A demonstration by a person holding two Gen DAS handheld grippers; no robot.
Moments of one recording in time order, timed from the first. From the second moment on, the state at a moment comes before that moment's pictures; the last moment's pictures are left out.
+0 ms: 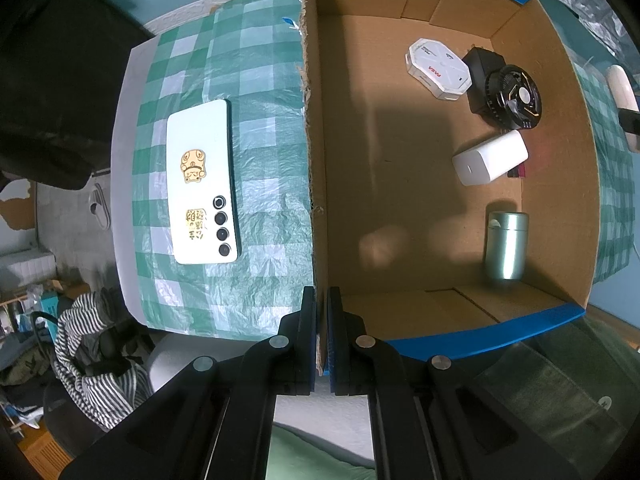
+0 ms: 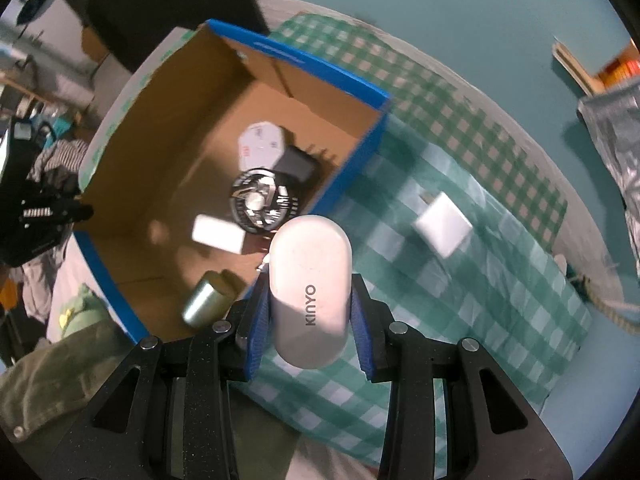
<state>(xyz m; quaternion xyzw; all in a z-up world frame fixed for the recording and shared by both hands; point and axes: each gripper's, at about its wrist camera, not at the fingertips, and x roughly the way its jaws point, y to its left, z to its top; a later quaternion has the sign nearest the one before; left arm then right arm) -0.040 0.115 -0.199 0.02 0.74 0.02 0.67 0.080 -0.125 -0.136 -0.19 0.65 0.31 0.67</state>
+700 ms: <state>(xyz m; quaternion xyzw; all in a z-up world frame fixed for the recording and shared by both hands) -0.038 0.115 -0.200 0.02 0.74 0.01 0.67 0.047 -0.055 -0.162 -0.27 0.64 0.37 0.62</state>
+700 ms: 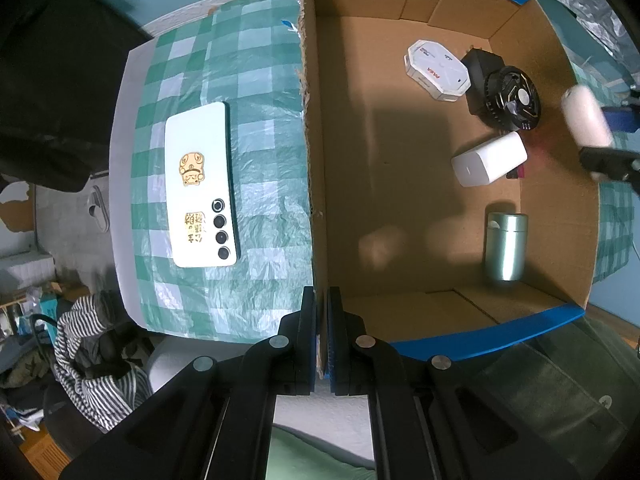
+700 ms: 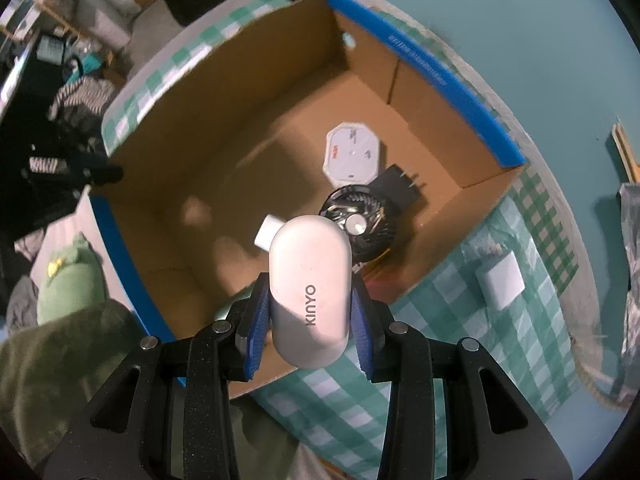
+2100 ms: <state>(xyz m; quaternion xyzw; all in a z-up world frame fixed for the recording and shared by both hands) -0.036 0.117 -0.198 0.02 0.74 0.01 0.67 0.057 -0.072 -0.134 -0.24 0.63 0.35 0.64</state>
